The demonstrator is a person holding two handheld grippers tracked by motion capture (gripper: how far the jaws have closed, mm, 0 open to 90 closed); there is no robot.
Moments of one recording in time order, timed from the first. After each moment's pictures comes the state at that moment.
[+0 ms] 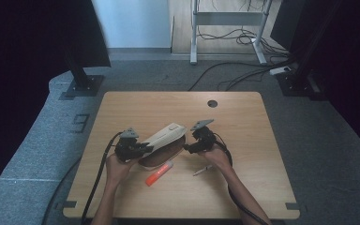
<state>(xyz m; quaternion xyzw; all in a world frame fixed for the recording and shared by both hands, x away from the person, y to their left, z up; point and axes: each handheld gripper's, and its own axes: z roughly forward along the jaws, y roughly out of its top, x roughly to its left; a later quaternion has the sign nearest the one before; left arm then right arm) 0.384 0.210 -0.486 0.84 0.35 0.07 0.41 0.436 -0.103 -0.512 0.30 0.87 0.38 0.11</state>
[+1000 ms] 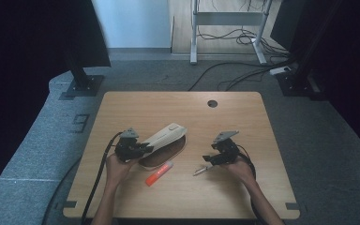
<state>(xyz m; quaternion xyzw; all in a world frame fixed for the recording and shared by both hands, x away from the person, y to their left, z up) 0.384 0.210 -0.486 0.84 0.35 0.06 0.41 0.392 -0.178 -0.521 0.31 0.87 0.37 0.09</state>
